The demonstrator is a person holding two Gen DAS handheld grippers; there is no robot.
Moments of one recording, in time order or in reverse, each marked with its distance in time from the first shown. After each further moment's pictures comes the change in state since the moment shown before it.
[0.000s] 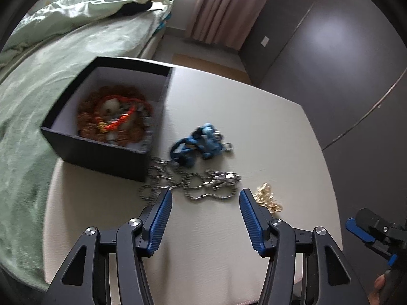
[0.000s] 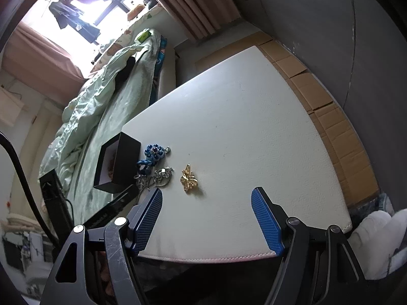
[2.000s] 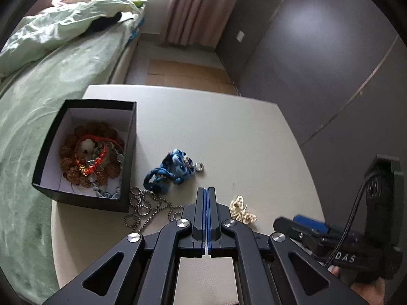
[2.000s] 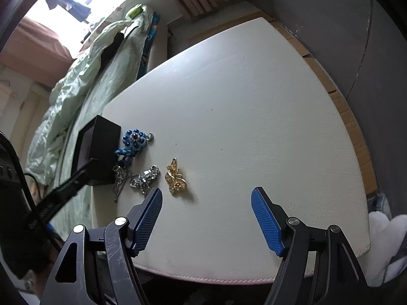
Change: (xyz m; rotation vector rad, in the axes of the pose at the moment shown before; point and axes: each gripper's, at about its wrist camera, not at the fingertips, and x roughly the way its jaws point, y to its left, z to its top) left arm -0.006 -0.024 0.032 0.142 0.031 -0.049; right arm 0.064 0.009 0.010 -0.057 0.140 -0.082
